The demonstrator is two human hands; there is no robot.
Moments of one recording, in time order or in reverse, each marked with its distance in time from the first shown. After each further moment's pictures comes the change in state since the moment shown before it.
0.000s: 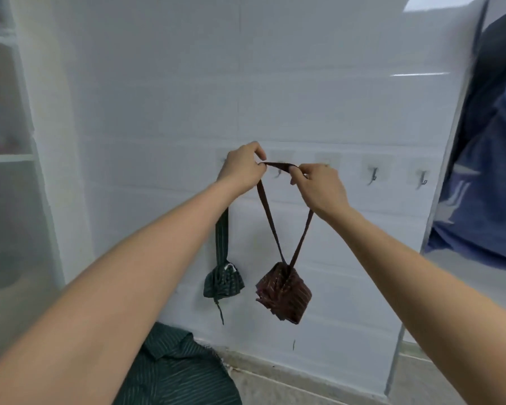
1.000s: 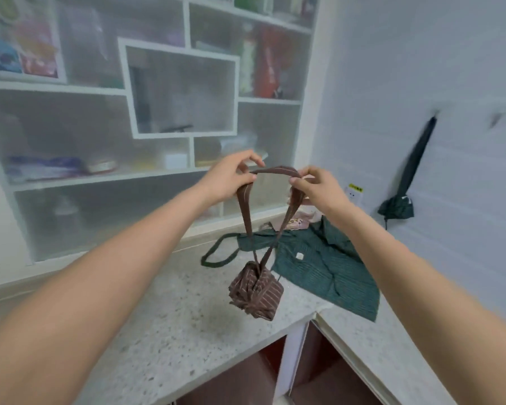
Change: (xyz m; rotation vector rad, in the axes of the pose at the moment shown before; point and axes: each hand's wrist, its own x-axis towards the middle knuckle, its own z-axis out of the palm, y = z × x) left_hand -0.496 0.063 -0.284 0.282 0.181 -0.432; right_hand -0.369 -0.225 -0.035 0.962 -0.926 -0.200
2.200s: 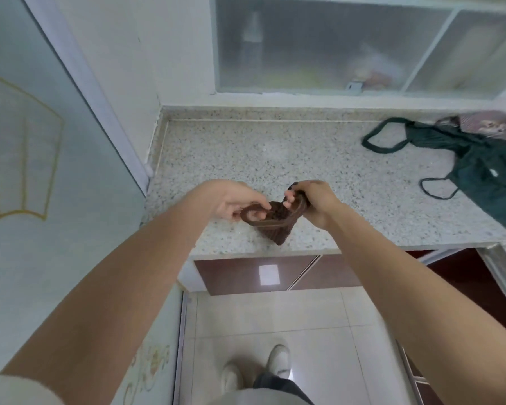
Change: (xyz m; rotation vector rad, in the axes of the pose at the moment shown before) left_hand -0.340 -0.269 -0.111 -0.540 -0.341 -1.293; right_hand -0.136 0.085 0.429 0.527 -0.403 0.870
